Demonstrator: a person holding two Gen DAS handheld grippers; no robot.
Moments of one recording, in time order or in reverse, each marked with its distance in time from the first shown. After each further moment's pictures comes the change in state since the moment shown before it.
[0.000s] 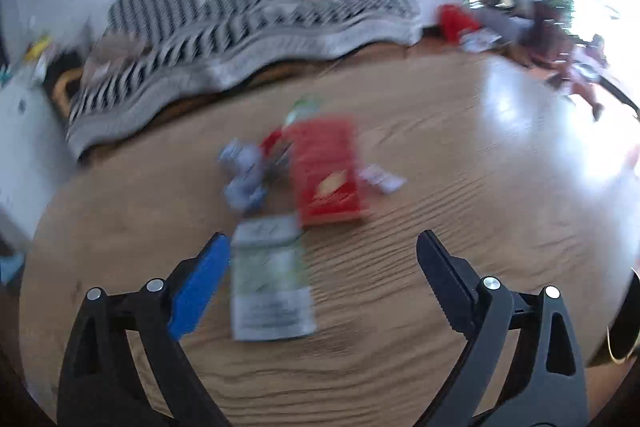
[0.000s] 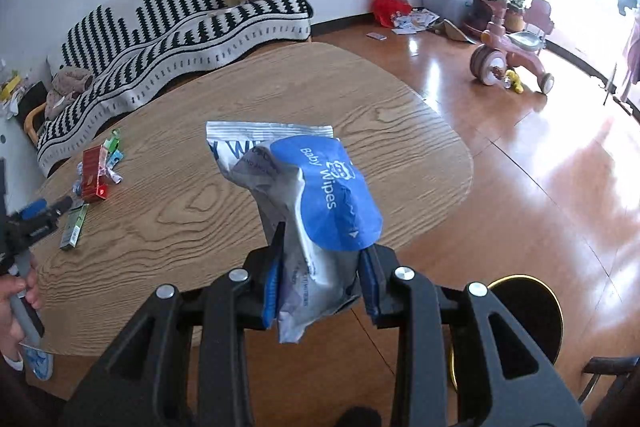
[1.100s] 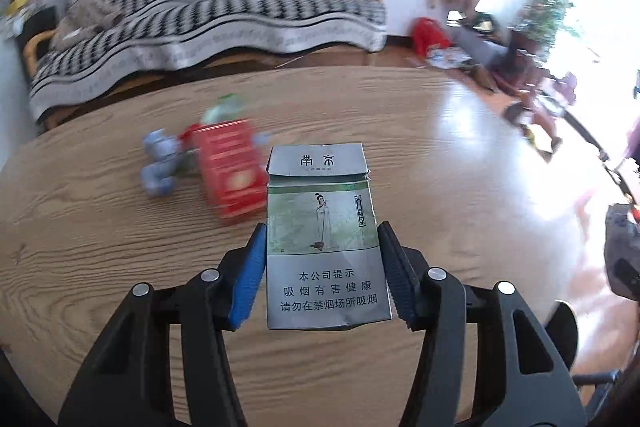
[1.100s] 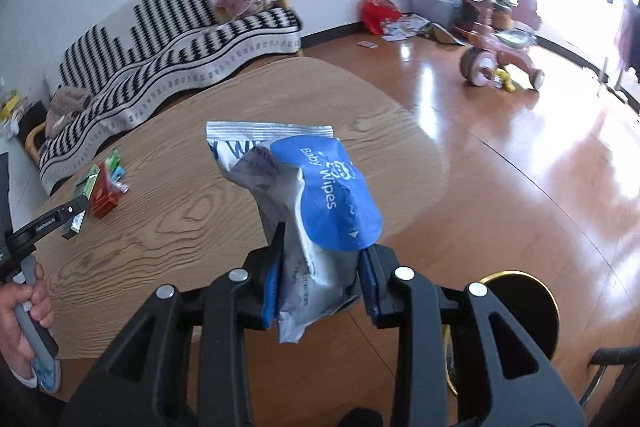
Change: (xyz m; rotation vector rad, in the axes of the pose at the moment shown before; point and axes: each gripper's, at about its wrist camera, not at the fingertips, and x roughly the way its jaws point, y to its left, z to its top) left arm -0.049 -0.079 0.015 -0.077 -0.028 -0.237; right arm -0.029 -0.028 -0.001 0.072 -0.046 -0.018
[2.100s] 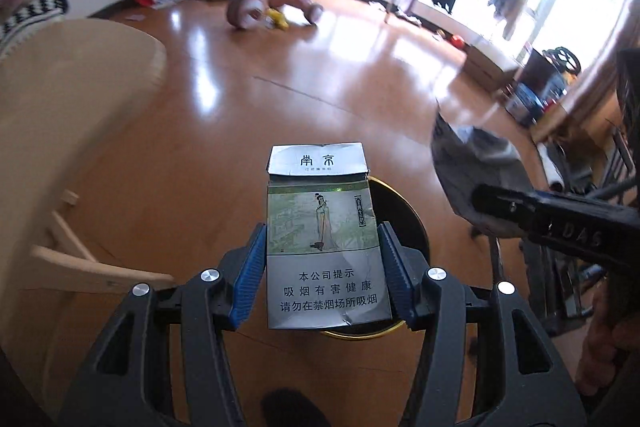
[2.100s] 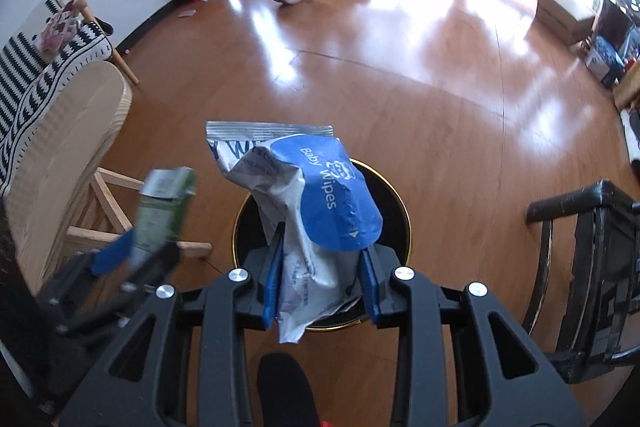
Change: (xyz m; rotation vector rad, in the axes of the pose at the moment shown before) left arm 0.036 -0.388 -0.191 0.560 0.241 -0.664; right arm -0.045 -0.247 -0.117 0.429 0.191 -0.373
